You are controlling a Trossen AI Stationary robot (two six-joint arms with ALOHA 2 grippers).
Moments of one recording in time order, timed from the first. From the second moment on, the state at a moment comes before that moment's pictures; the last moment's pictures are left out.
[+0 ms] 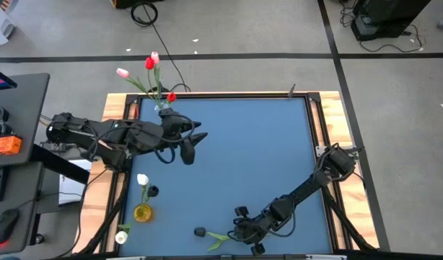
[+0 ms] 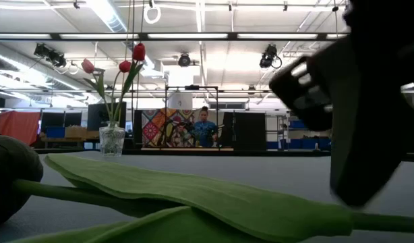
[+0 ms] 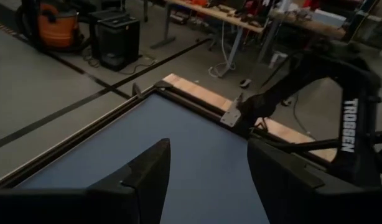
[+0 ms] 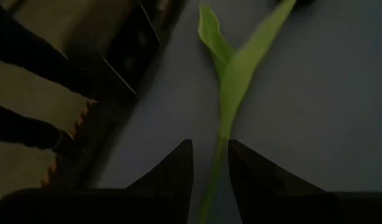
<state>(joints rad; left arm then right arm) -0.26 1.23 1.39 -0.48 -0.65 -0.47 0.65 2.04 1.17 0.08 0.09 0.32</state>
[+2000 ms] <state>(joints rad) -0.07 1.27 1.39 -0.20 -0.34 -0.50 0.25 1.41 1.16 0.42 0.77 0.02</state>
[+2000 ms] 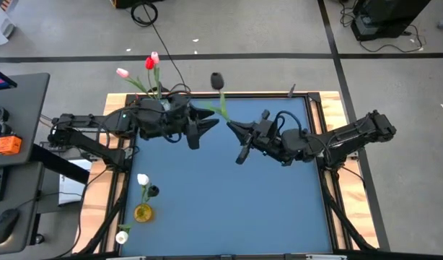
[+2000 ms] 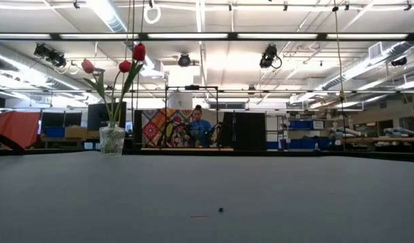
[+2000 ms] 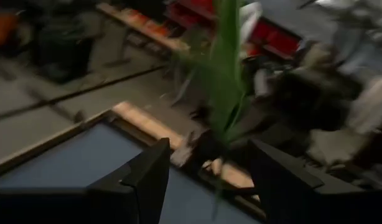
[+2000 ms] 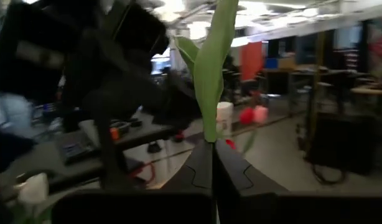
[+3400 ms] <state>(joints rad) -0.20 1.16 1.39 -0.51 -0.22 0.01 0.22 1.35 1.17 0.00 0.74 0.43</state>
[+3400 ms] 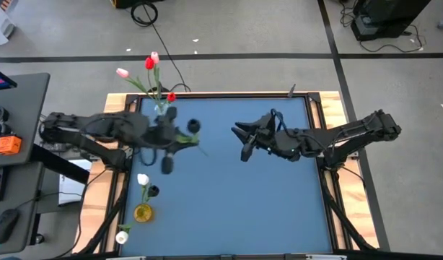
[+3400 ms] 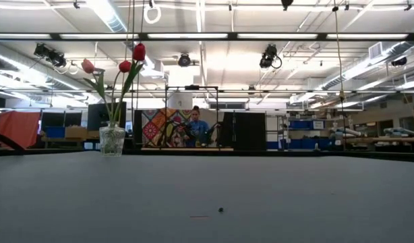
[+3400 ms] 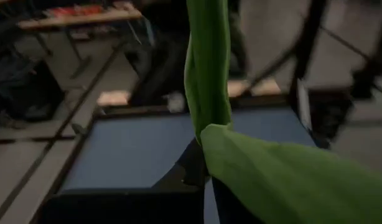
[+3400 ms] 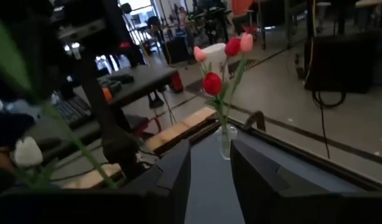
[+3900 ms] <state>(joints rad) -0.38 0.88 1.39 -1.16 -0.28 -0.11 0.19 1.34 1.17 -0.03 0.74 0.50</state>
